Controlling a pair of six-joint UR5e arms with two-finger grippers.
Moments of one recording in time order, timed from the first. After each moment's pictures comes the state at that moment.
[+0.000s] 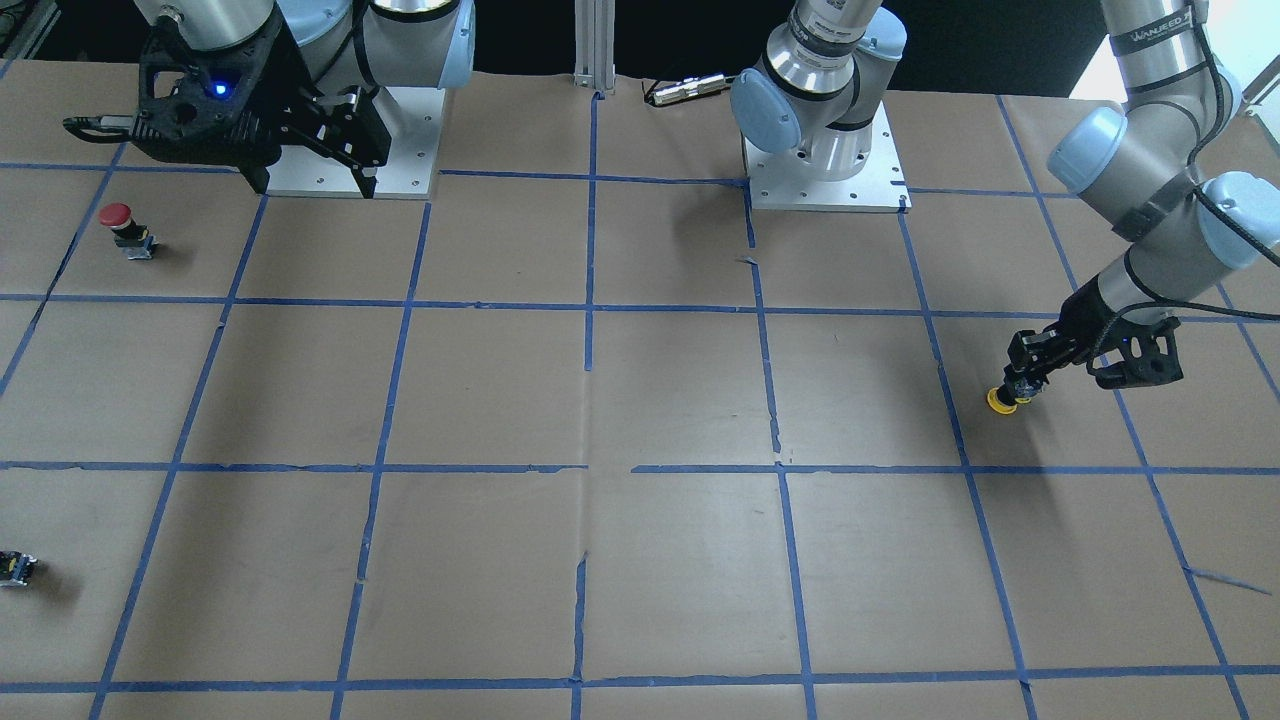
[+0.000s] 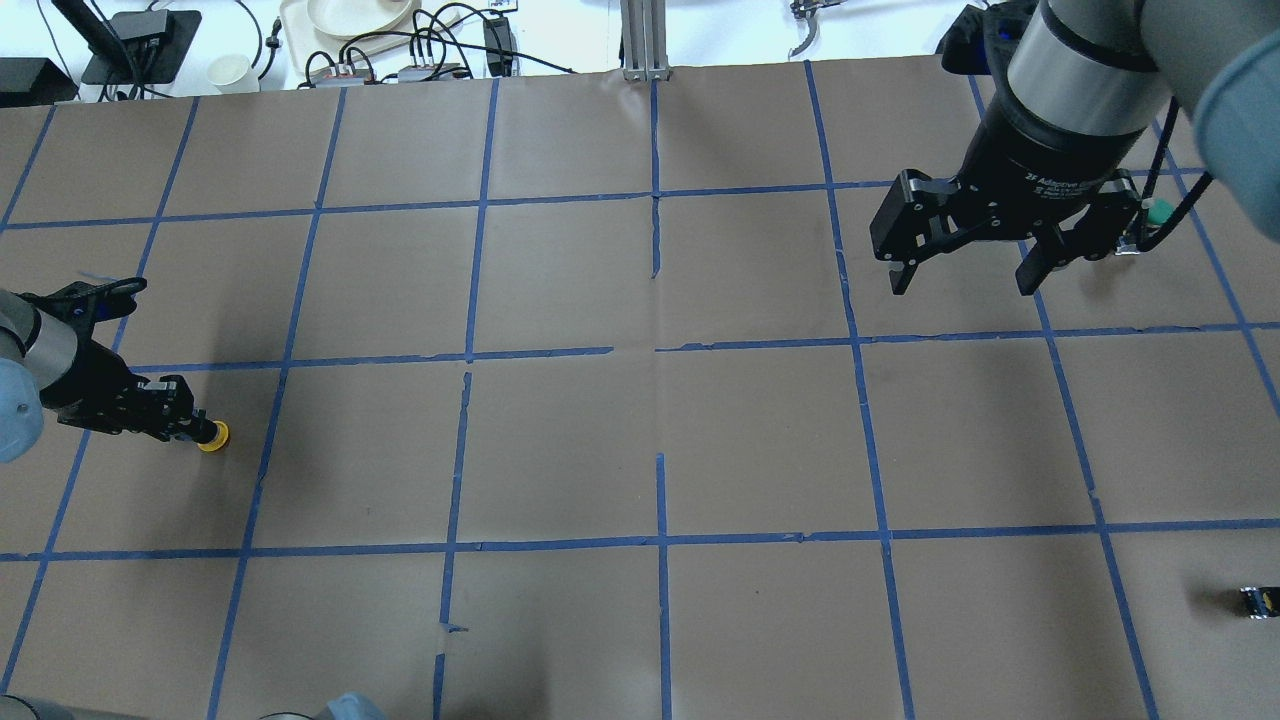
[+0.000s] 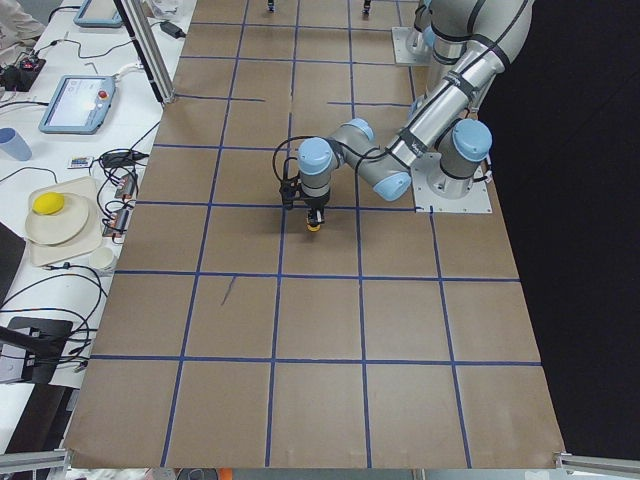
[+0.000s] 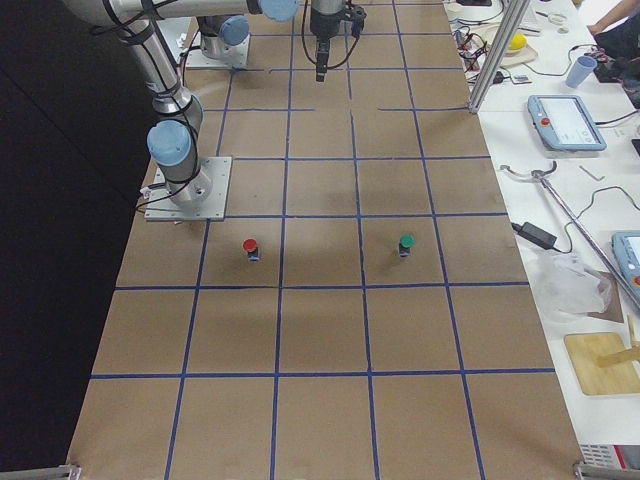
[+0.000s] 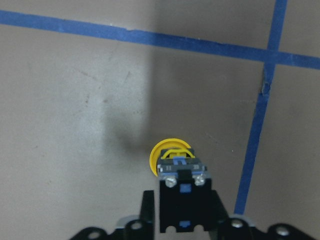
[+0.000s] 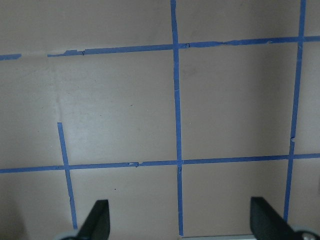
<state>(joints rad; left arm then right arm) -0.89 -1.76 -2.07 -0.97 1.52 0.55 1.58 -1.66 1.61 -1.43 -1.55 0.05</state>
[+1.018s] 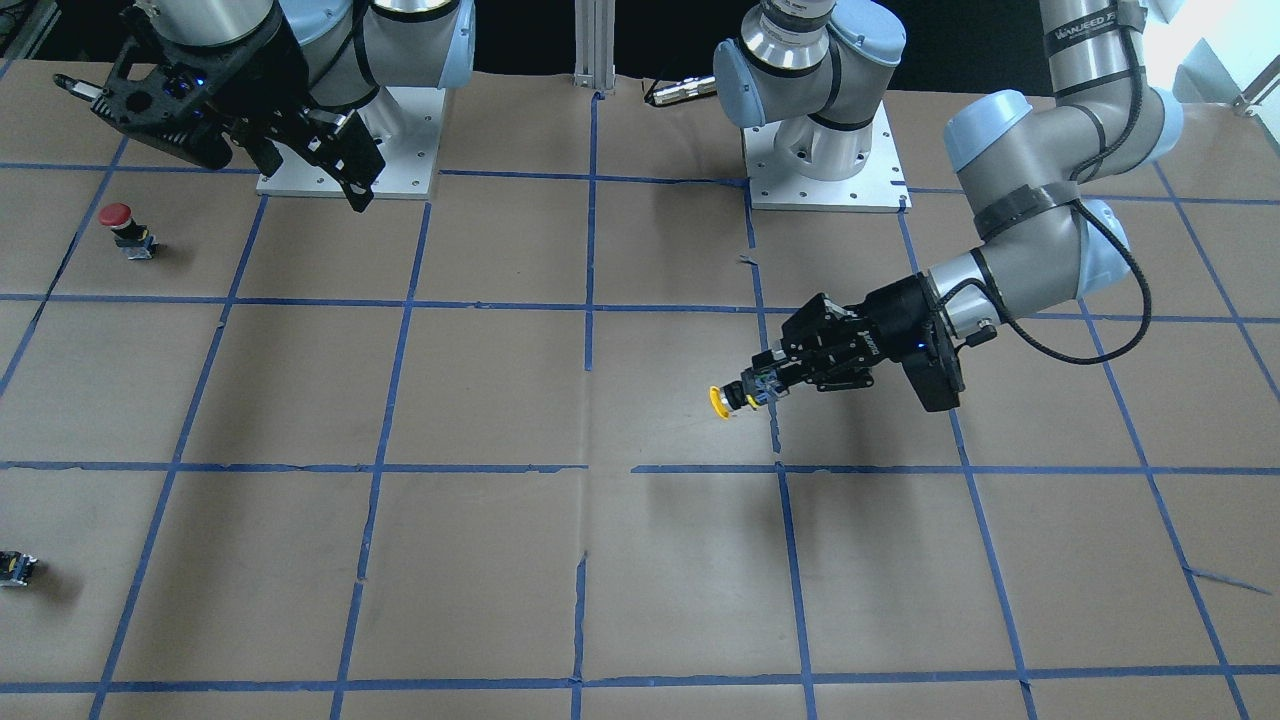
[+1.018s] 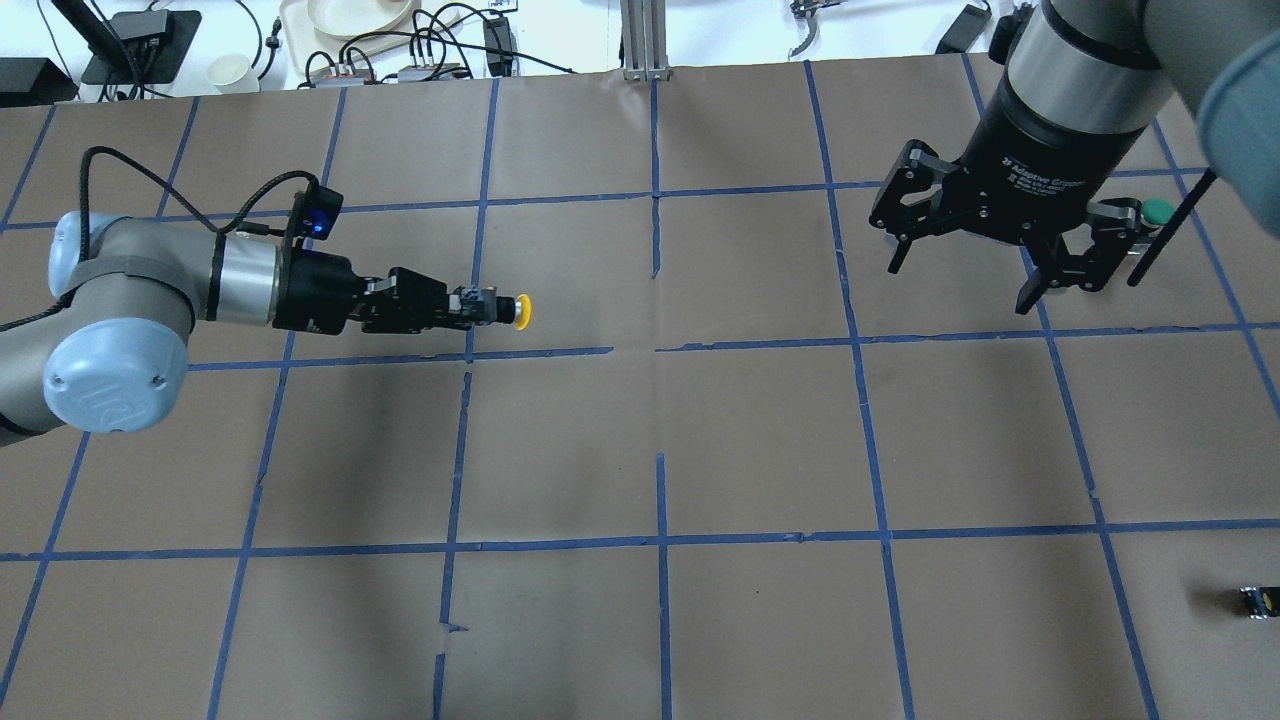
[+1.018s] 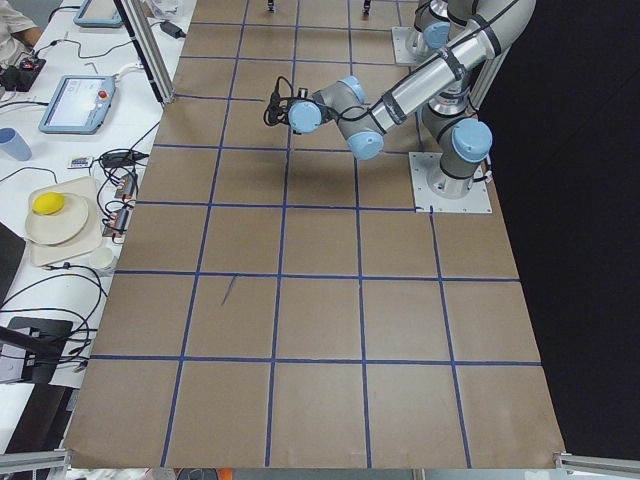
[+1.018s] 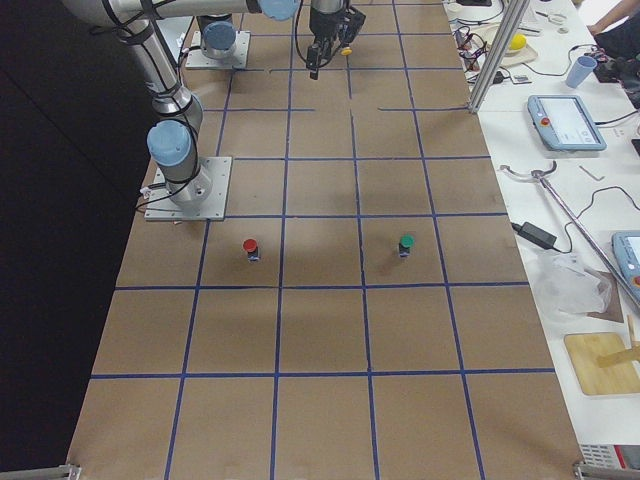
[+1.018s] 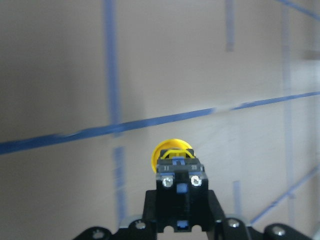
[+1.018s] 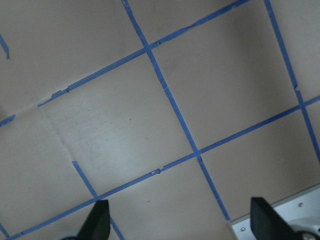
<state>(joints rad) -1.27 -1.71 -2.07 -1.25 0.55 0.60 1.58 -1.66 1.60 -1.43 -1.51 0.50</state>
